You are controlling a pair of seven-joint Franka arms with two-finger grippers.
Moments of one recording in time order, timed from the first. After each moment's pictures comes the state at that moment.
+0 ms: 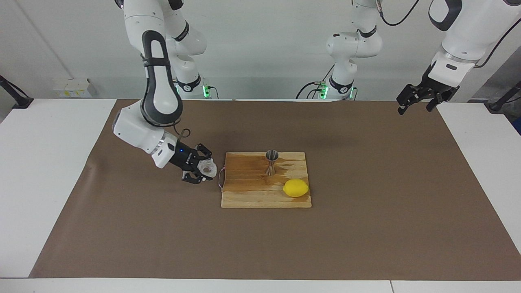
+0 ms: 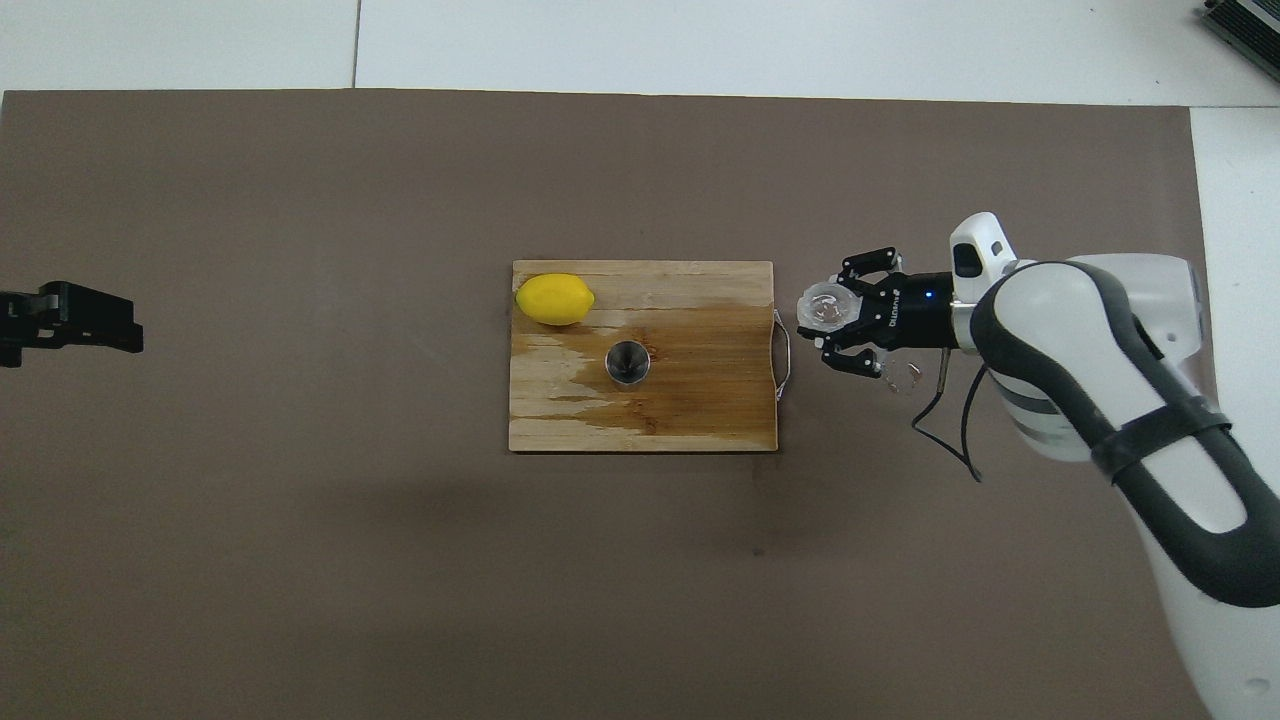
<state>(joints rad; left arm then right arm) -0.08 -0.06 0.05 -1.64 0.00 1.56 -0.09 0.03 0.25 0.13 -2.01 1.01 2.30 -1.77</state>
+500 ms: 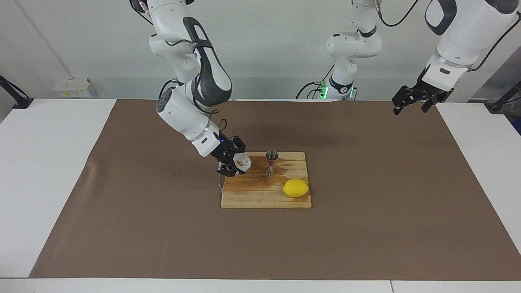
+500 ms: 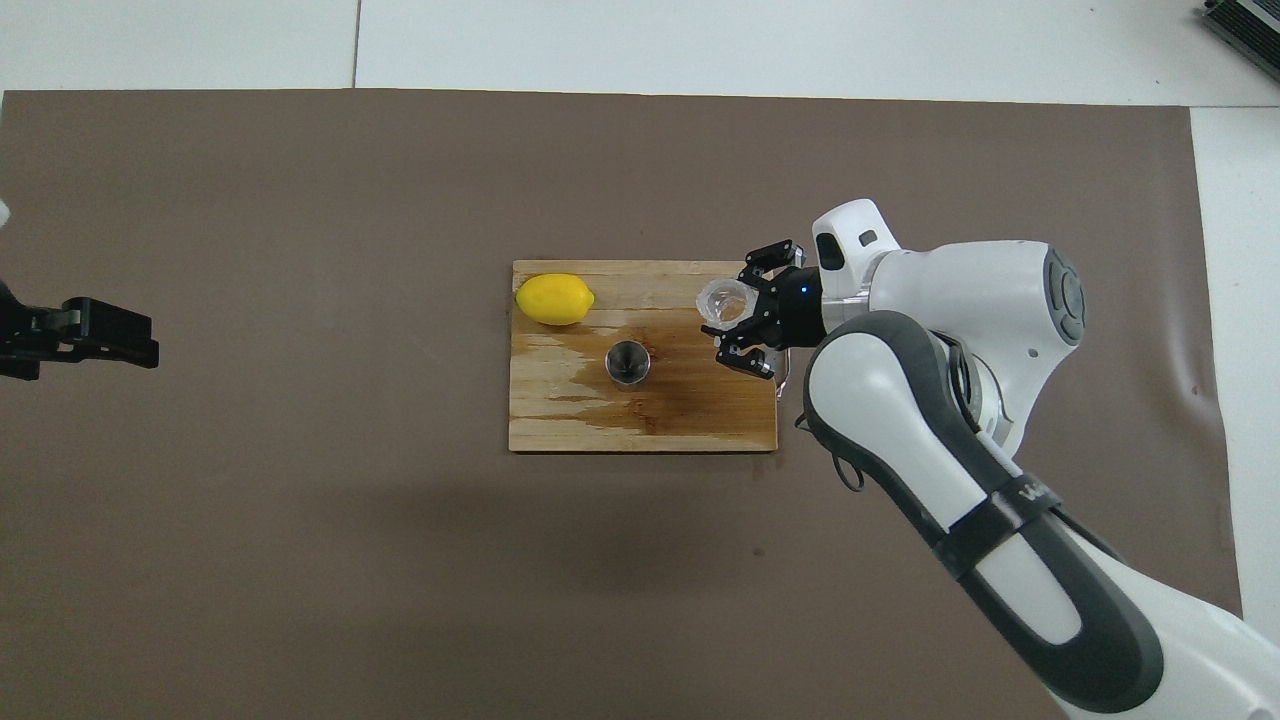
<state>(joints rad) -0.08 -0.06 0.04 -1.67 0.00 1.55 -0.06 0.23 0.23 0.14 -1.93 0.75 2.42 -1.40</state>
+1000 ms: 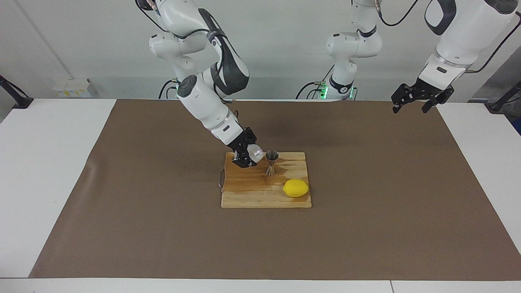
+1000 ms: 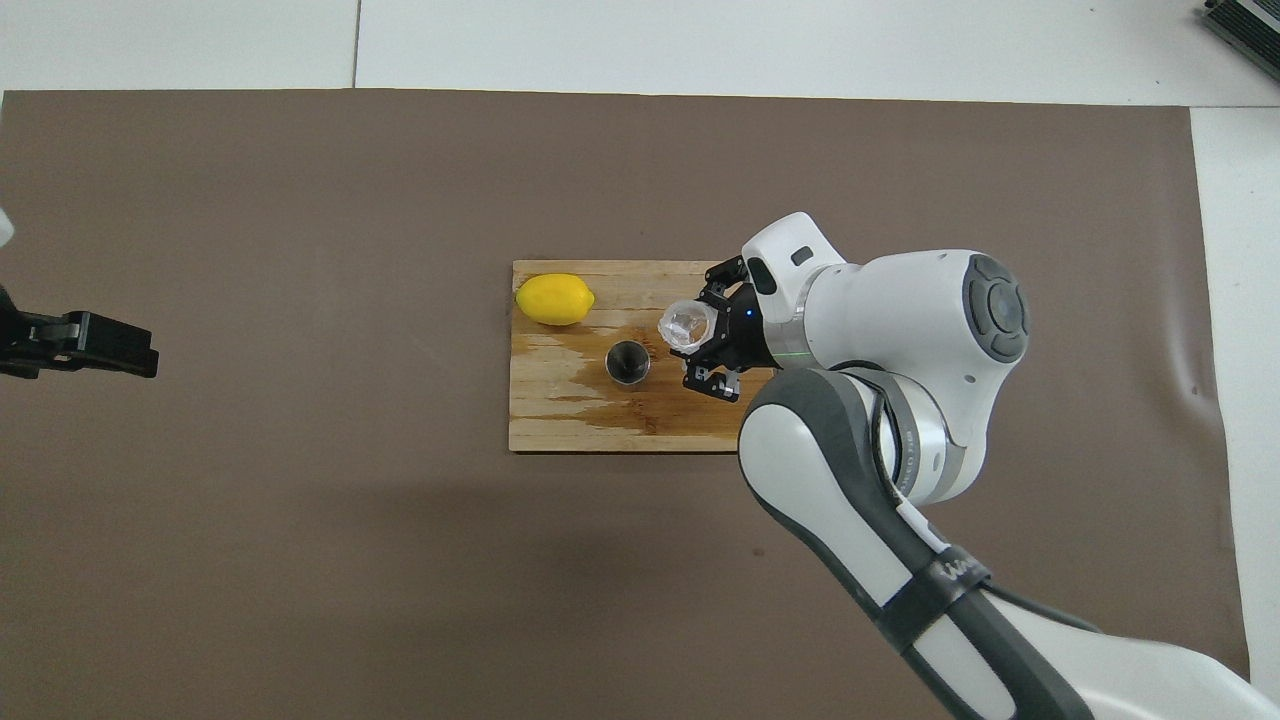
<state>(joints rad) -0.08 -0.07 0.04 -1.67 0.00 1.55 0.01 0.31 0.21 0.14 -1.93 0.55 2.42 -1.29</state>
